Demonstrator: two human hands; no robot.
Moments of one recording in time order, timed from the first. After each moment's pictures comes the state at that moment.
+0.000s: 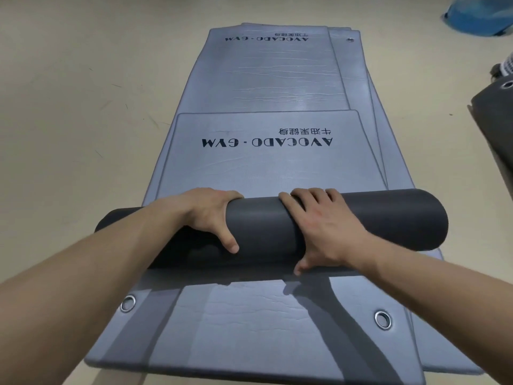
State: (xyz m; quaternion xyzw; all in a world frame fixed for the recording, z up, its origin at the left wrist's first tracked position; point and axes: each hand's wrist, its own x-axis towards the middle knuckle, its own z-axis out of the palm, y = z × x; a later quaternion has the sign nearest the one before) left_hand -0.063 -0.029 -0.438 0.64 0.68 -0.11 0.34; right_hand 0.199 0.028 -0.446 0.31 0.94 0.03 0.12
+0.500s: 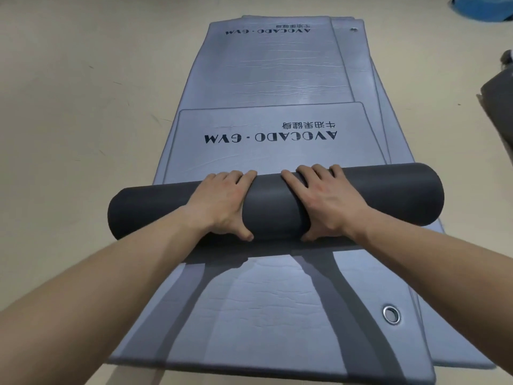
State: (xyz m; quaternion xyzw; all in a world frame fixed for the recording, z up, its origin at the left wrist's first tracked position) left_hand -0.042 -0.031 -0.459 0.71 0.69 -0.10 0.08; right_hand 0.187 0.062 -0.461 0.30 0.95 0.10 0.10
